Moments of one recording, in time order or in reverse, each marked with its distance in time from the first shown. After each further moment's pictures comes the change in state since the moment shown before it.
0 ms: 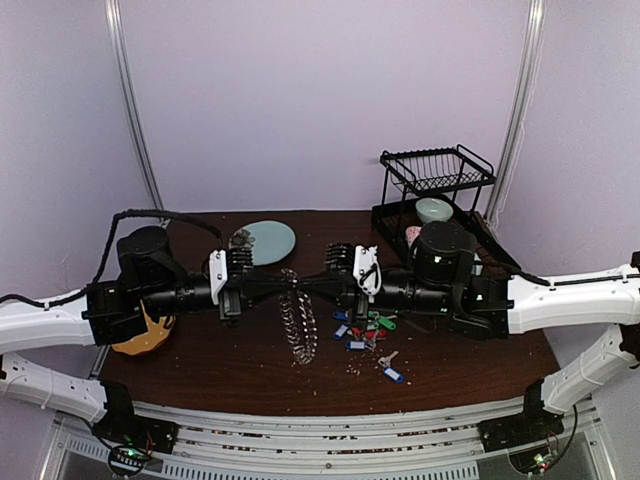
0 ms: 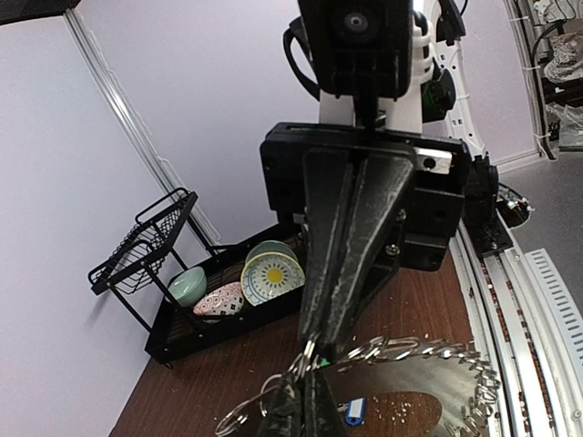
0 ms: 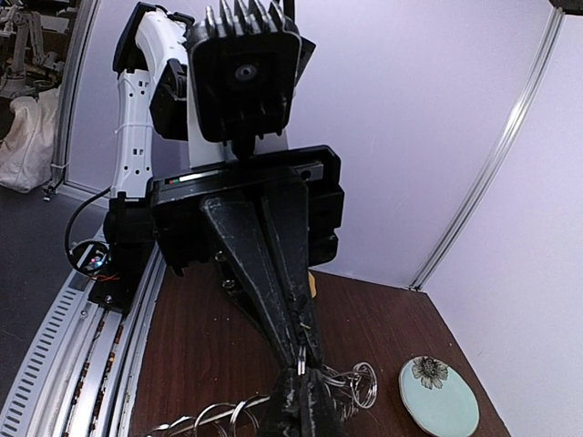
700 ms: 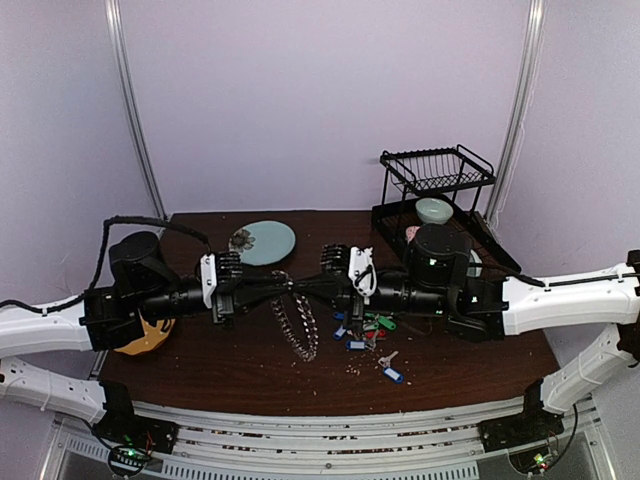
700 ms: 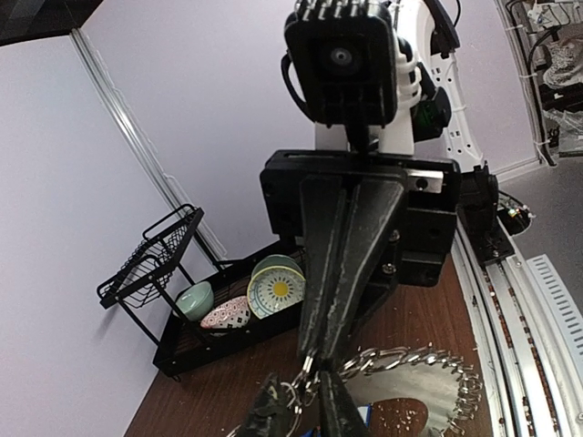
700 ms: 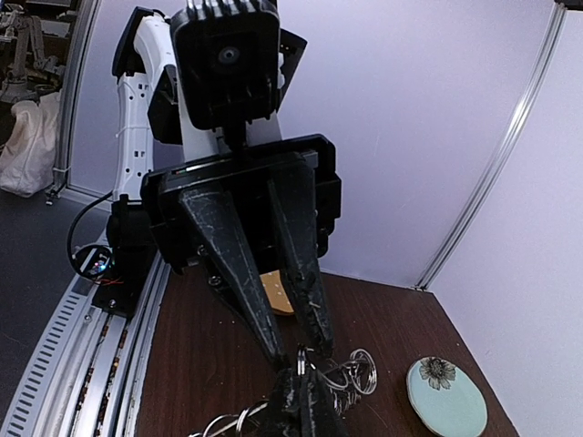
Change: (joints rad) left arm 0.000 -0.038 -0.047 0.063 0.017 0.000; right arm 0.002 0.023 0.005 0.021 0.013 0.021
